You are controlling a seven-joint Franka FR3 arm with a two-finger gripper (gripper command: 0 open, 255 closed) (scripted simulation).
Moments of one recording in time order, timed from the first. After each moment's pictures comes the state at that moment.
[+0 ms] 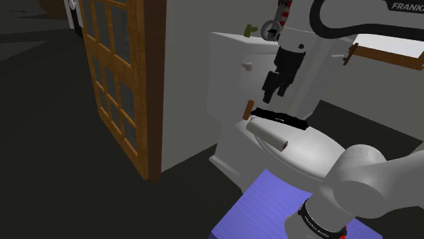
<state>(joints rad) -0.02 -0.80 0.02 -2.40 -0.08 1.61 0.09</state>
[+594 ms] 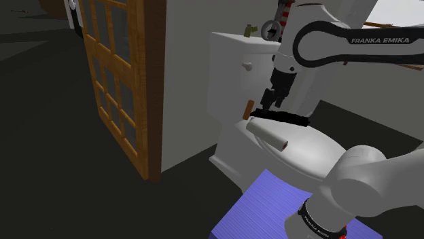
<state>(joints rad) -0.07 -0.76 -0.08 -2.54 -0.17 1.78 0.01</state>
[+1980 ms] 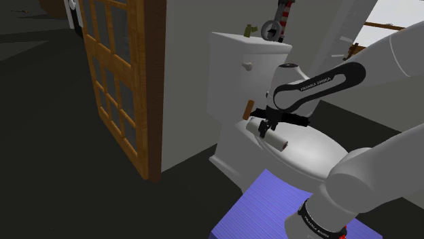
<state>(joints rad) -0.21 -0.38 -0.31 -2.73 -0.38 2.34 -0.11</state>
